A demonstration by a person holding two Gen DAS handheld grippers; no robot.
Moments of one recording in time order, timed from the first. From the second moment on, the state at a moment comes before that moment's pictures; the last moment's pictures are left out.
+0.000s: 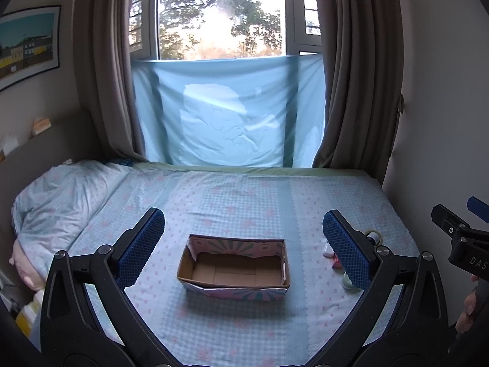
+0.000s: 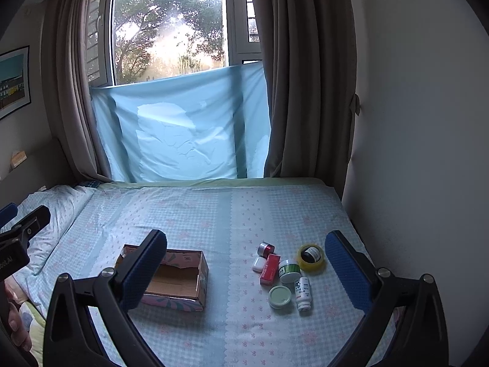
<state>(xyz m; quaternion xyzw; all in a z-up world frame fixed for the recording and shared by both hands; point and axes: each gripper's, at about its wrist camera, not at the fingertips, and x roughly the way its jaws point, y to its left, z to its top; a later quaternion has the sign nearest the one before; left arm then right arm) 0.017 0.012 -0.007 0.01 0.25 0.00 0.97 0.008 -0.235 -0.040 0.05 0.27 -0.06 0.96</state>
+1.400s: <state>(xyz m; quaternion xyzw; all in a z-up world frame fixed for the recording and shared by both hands) 0.449 -0.324 -0.421 0.25 0.64 -0.23 0.69 0.218 -0.443 -0.392 0.18 0.61 -0.15 0.76</state>
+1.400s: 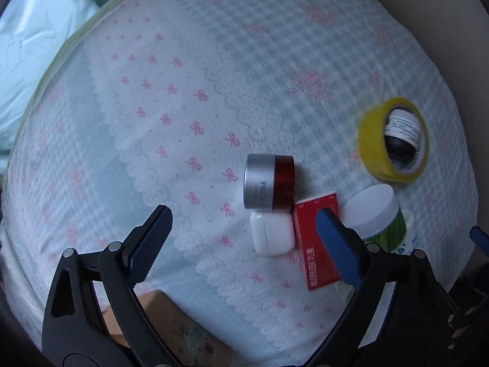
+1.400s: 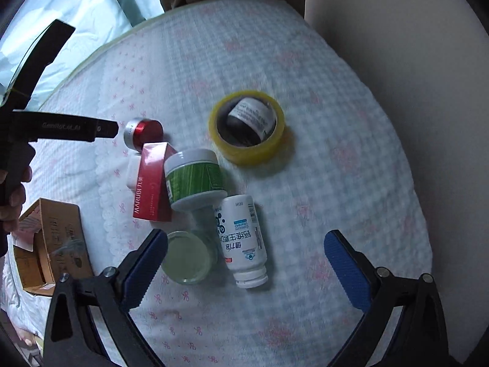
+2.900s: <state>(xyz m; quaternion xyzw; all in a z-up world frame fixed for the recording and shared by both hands) 0.415 -0.406 -0.438 0.27 0.65 -0.23 0.67 0.219 -0.414 -0.456 0.14 0.68 -0.13 0.71</state>
